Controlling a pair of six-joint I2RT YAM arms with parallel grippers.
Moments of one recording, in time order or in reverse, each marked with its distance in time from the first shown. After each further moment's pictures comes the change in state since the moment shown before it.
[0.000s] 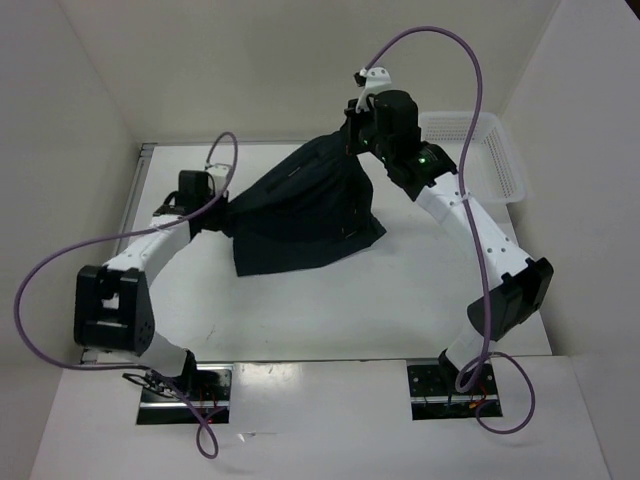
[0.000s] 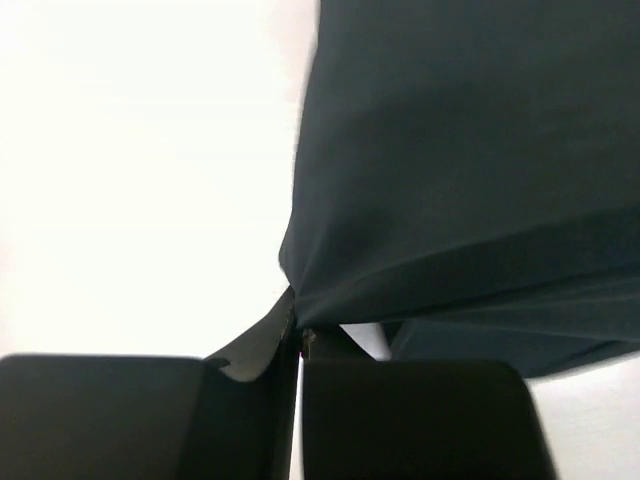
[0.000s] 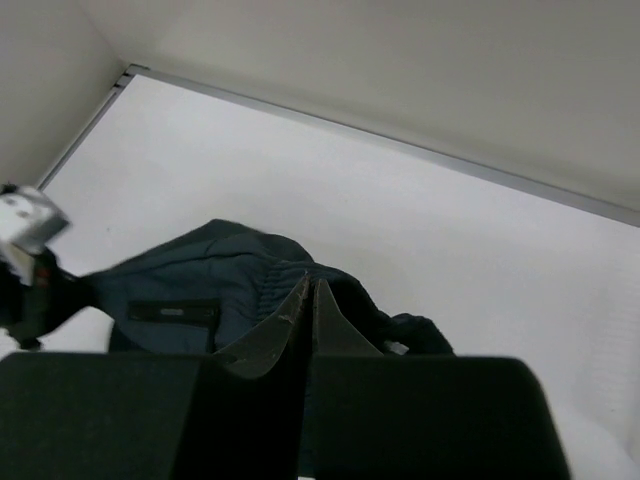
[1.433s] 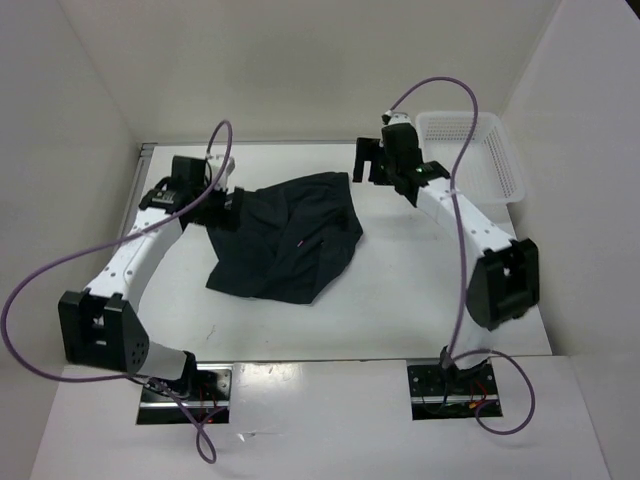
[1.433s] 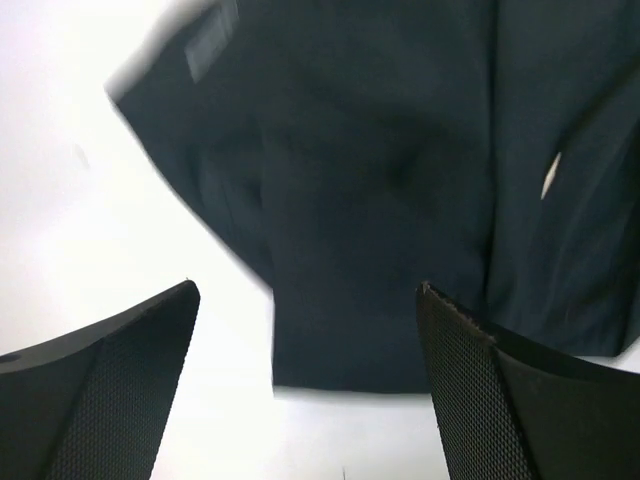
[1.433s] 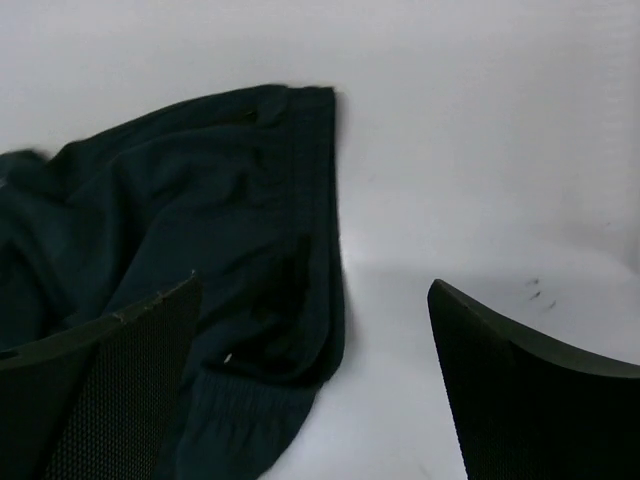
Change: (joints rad) left arm -0.019 -0.077 0.324 -0.414 0.047 0.000; right arm -0.172 0.148 -0.232 0.010 0.064 0.173
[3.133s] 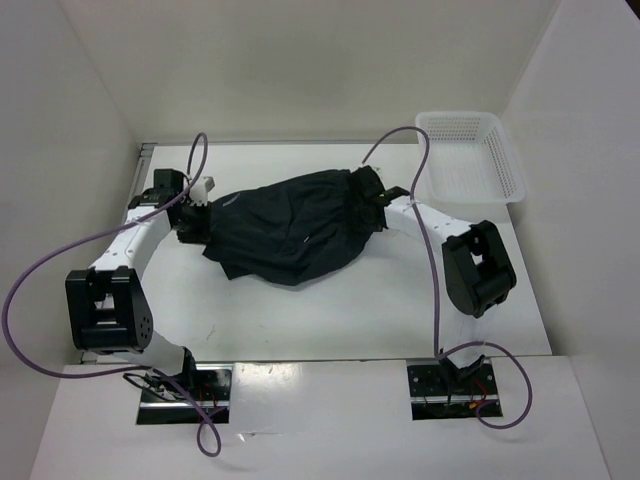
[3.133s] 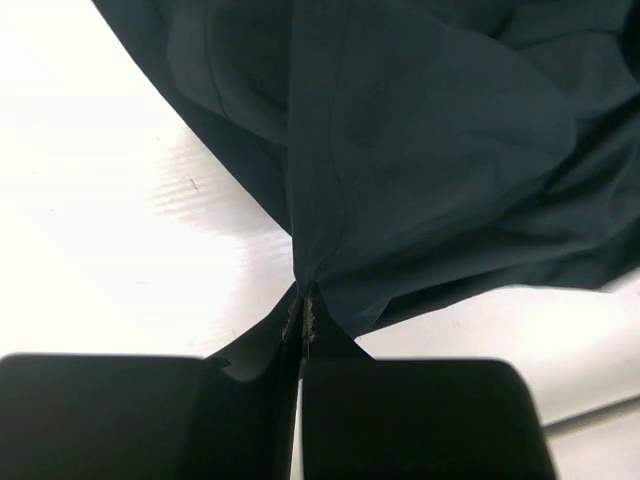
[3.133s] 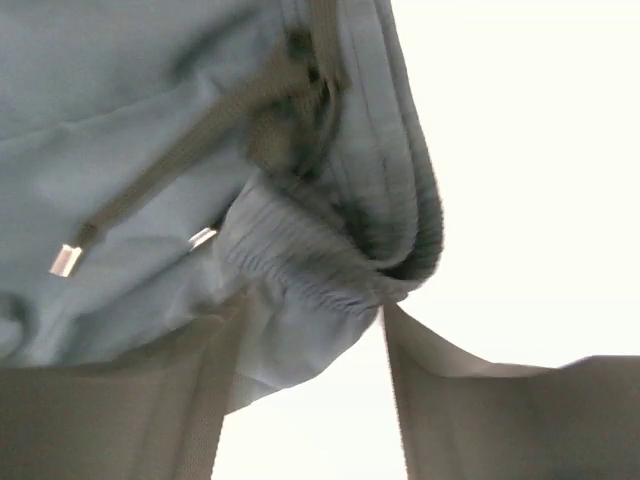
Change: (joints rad) left arm 0.194 0.041 -0.190 -0.056 0.179 0.000; right arm 0.164 0.043 -0.257 -0.089 0.055 0.196
